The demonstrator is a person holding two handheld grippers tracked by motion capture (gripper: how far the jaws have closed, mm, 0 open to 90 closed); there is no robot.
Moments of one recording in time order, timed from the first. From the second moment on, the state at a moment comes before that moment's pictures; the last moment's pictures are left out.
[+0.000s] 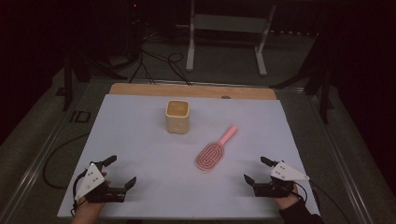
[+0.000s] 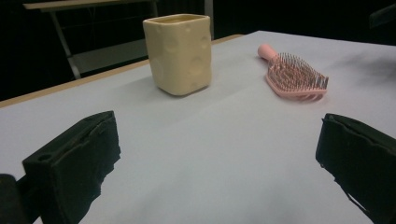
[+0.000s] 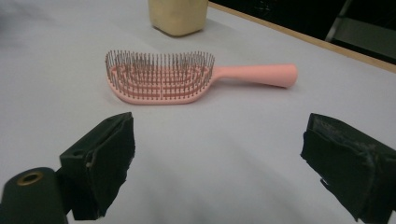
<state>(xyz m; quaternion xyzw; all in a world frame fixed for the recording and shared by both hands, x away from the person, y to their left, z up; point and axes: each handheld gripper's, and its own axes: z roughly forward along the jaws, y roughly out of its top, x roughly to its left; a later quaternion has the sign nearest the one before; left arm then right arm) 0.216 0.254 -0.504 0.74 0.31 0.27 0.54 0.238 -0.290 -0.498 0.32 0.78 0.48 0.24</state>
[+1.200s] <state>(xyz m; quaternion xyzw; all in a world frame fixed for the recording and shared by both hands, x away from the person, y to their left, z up) 0.216 0.252 -0.503 0.73 0.31 0.27 0.54 0.238 -0.278 -0.430 0.28 0.79 0.49 0.24</state>
